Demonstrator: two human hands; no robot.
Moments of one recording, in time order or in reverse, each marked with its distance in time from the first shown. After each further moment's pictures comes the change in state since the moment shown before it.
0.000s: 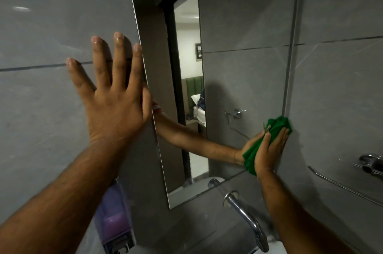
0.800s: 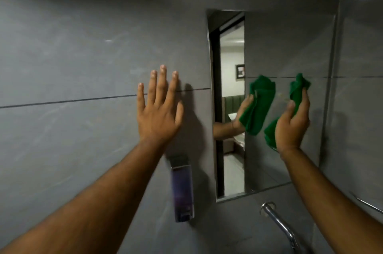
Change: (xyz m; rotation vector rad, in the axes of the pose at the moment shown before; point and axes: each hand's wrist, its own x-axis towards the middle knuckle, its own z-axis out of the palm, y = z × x) left_hand -0.003 -0.066 -0.087 0.060 -0.131 -0.095; right_hand -0.060 -0.239 -0.017 0.315 -0.006 -0.433
